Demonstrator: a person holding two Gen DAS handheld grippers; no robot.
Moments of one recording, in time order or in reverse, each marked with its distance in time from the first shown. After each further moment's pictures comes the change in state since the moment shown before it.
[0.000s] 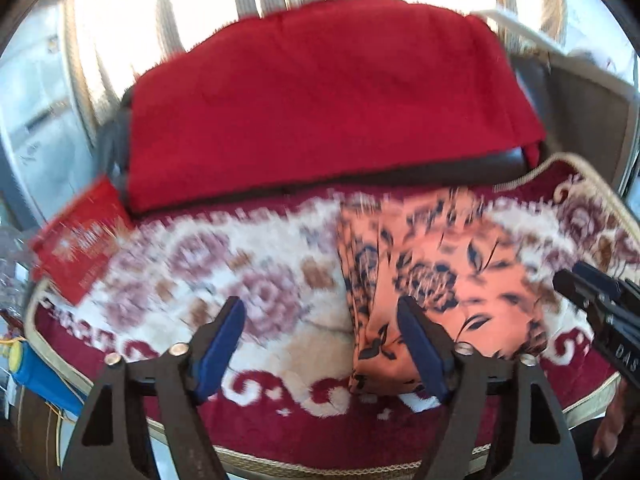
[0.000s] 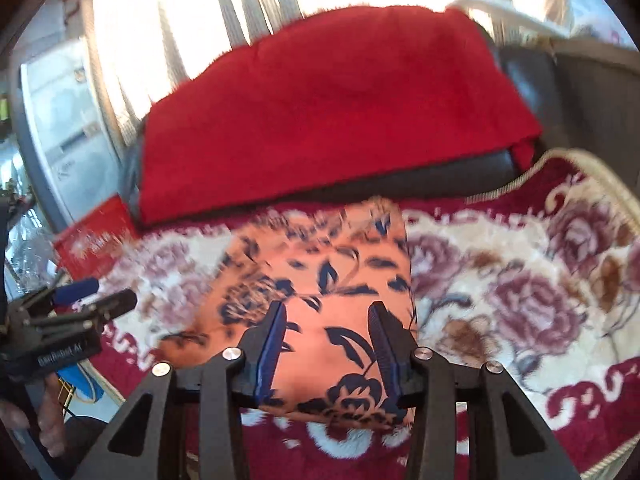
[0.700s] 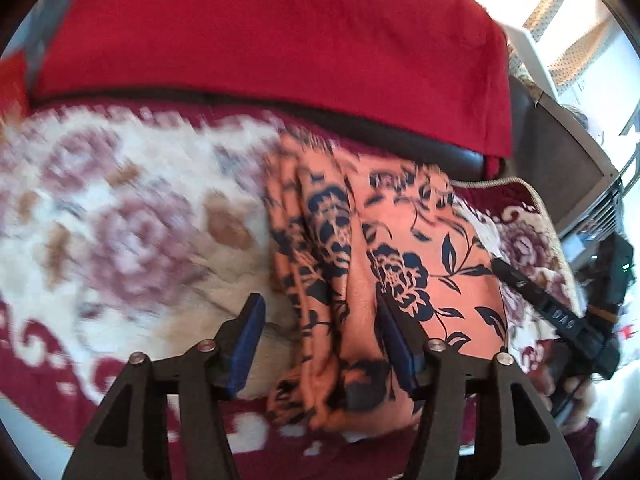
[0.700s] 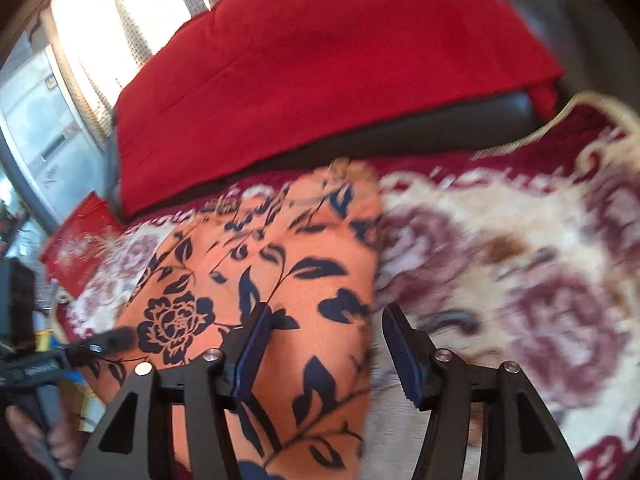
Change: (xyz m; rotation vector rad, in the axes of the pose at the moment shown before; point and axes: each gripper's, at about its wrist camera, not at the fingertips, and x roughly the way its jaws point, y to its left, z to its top) left arm 0.114 0.019 -0.016 -0.244 0.206 -0.407; right arm 0.097 -0.069 0.015 0.082 0.158 0.019
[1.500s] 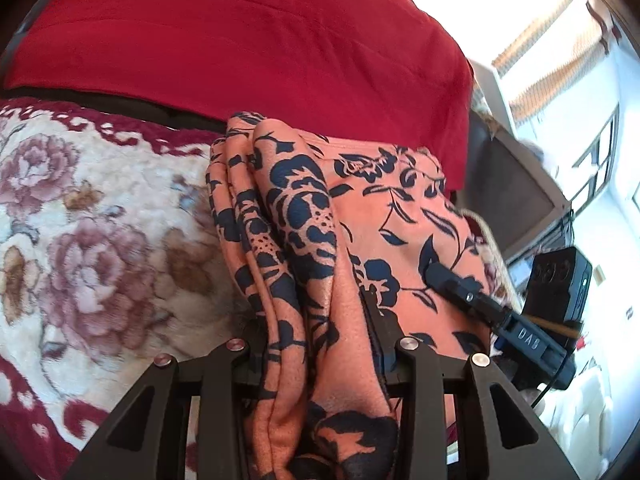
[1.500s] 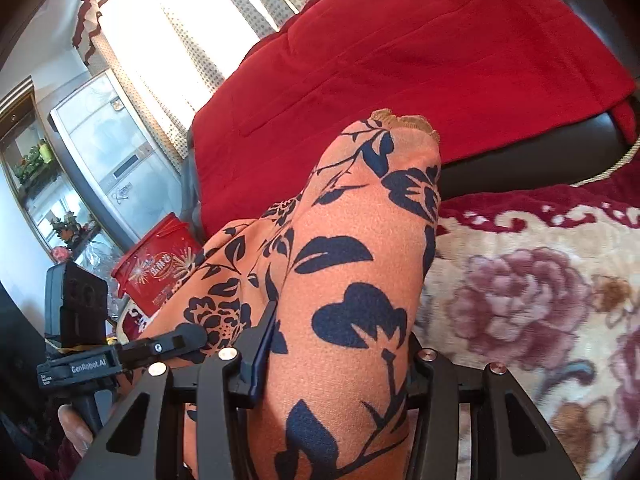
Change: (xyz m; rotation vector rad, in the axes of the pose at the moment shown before) left arm 0.023 0.020 0.028 -0.055 -0.014 -0.260; right arm 0.023 0.052 0.017 0.003 -0.054 0.331
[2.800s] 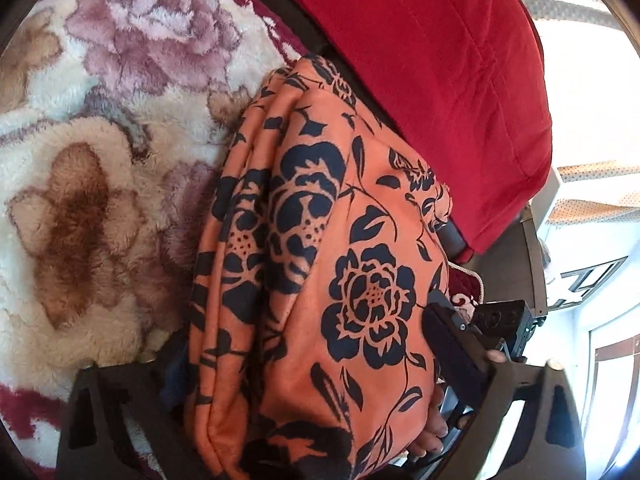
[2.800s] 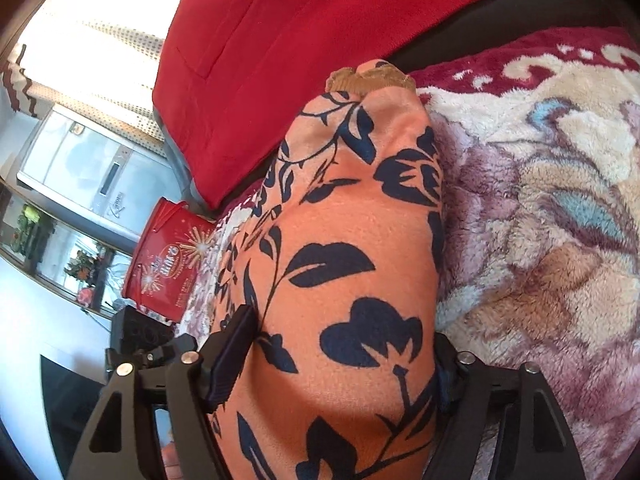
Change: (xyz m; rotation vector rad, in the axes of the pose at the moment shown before) left arm -0.018 0.189 -0.005 -0.501 0.135 -0.117; right arm 0.154 0.011 -0.024 0.299 0.275 0.124
